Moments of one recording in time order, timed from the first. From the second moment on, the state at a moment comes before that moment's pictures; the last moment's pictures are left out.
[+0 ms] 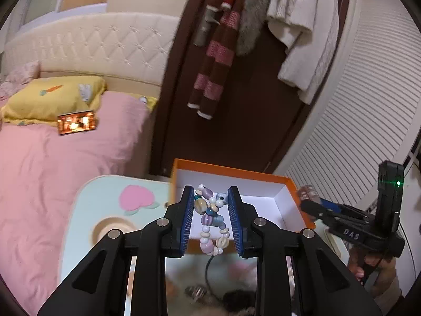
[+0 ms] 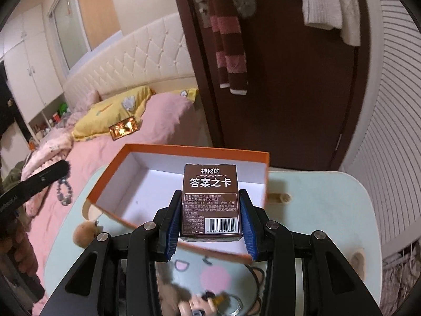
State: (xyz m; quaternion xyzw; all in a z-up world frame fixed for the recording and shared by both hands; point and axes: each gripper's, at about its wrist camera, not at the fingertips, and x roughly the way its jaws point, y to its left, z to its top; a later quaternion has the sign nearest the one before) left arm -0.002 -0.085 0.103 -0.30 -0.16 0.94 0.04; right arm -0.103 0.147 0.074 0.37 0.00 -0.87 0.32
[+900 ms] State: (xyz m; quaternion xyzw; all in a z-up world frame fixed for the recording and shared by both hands) left arm -0.034 -0.084 0.087 -0.32 -0.17 0.93 0.04; right arm -0.117 0.127 0.056 0.39 0.00 -0.87 0.31
